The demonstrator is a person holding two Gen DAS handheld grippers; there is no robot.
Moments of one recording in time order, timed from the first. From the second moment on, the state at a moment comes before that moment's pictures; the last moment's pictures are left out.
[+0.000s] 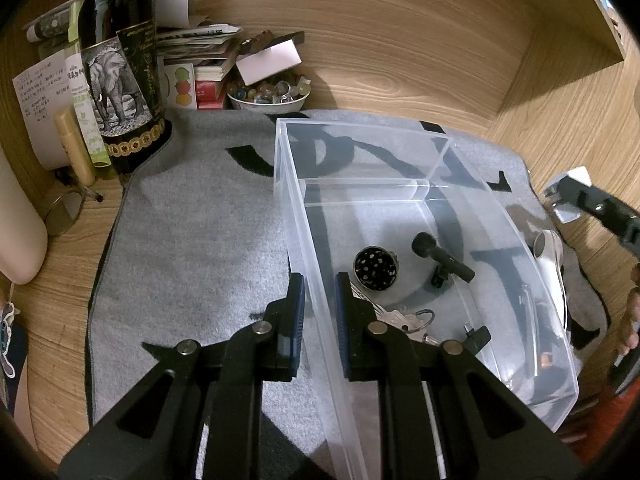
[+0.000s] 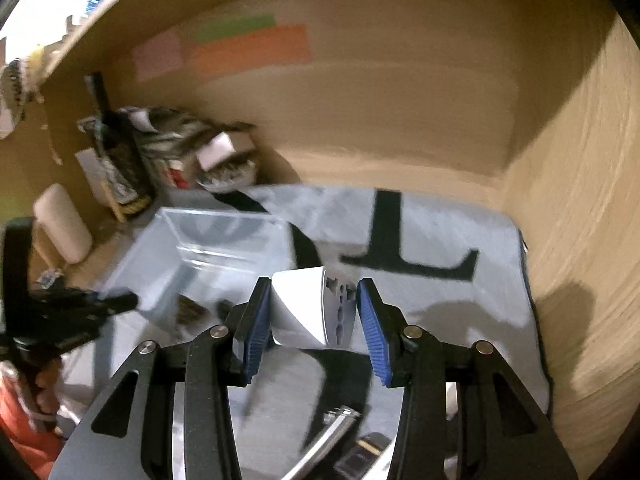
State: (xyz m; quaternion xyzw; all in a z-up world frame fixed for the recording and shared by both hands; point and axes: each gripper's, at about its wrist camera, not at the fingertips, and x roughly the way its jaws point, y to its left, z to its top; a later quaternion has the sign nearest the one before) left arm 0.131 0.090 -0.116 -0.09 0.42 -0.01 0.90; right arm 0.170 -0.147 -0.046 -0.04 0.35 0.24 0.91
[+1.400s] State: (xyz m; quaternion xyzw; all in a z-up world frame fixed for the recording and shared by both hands) left arm 0.129 0.088 -0.115 -0.09 0.42 -0.01 0.90; right arm 0.154 -0.063 -0.081 -0.11 0.40 0.32 0.85
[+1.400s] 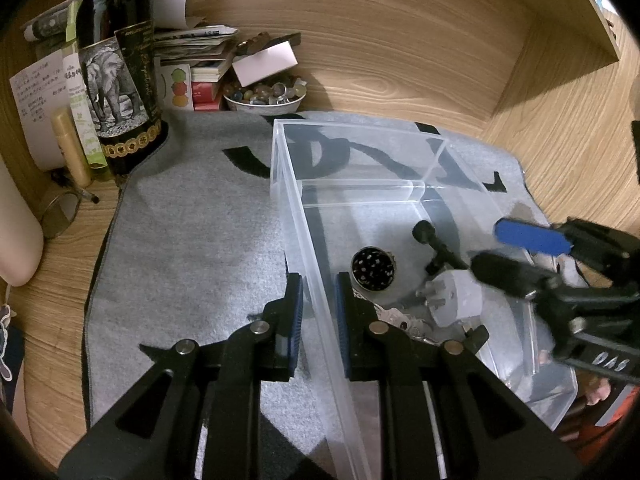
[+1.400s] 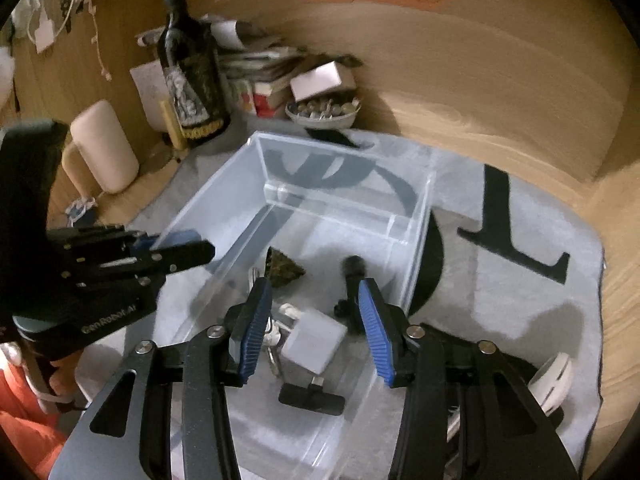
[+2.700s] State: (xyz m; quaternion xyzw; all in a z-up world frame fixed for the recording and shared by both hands) left arm 0.132 0.085 -0.117 -0.08 0.43 -0.01 0.90; right arm 0.198 -0.228 -0.140 0.02 0.48 0.08 0.88
